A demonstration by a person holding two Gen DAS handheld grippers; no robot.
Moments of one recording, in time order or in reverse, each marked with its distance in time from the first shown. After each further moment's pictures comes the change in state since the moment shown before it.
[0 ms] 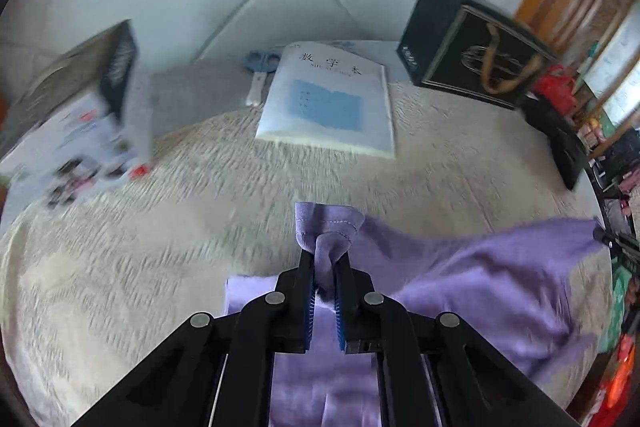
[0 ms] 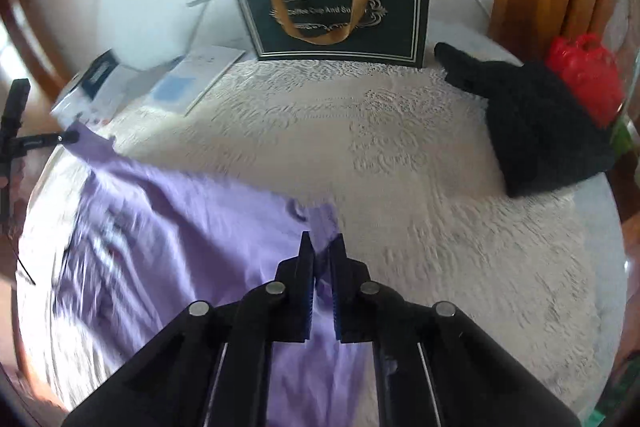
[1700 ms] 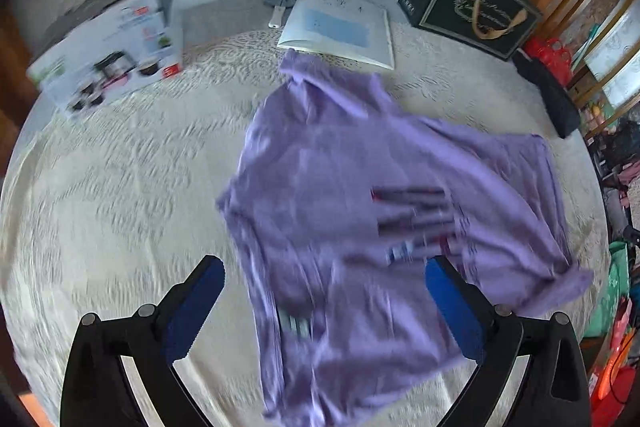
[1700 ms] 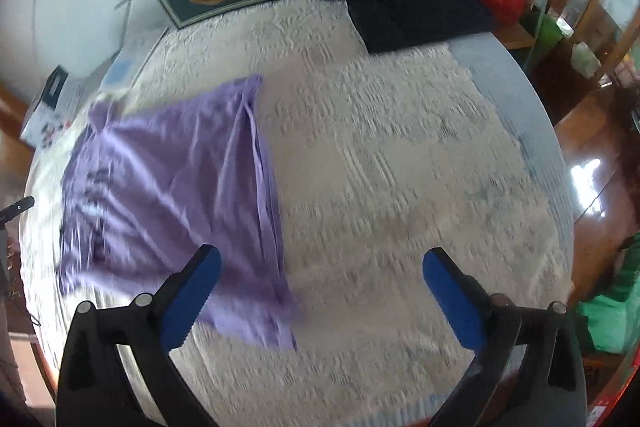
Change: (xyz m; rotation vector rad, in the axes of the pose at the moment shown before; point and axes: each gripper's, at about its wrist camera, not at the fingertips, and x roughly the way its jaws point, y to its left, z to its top) left arm 0.002 -0.011 -0.047 -0.048 0.142 0.009; right arm -0.063 -0.048 -0.055 0.289 0.168 -0.131
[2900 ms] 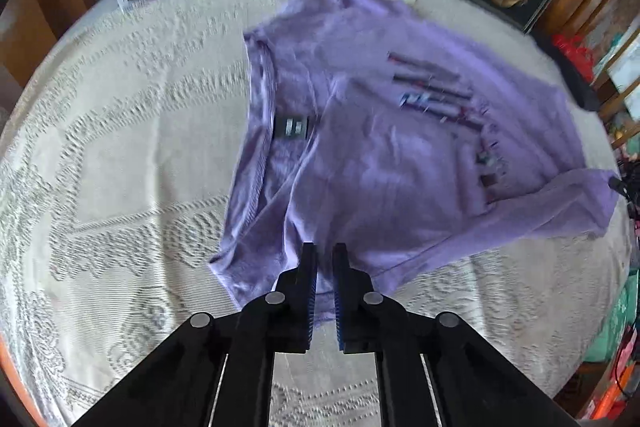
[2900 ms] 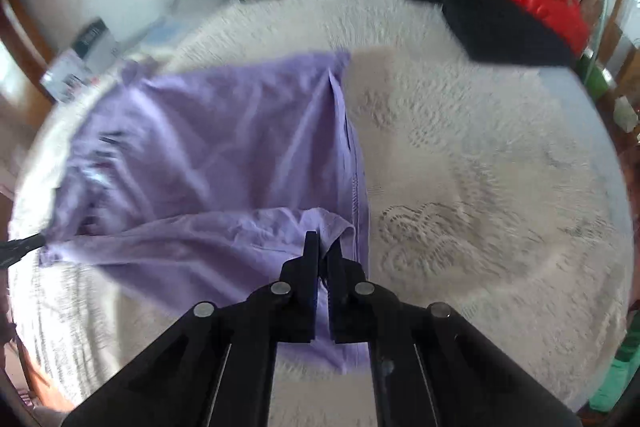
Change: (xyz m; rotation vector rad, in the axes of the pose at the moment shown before) left arm -0.001 -0.022 -0.184 -0.120 -0.094 0.068; right arm 0.033 0.044 -0.066 -0.166 -0.117 0.093
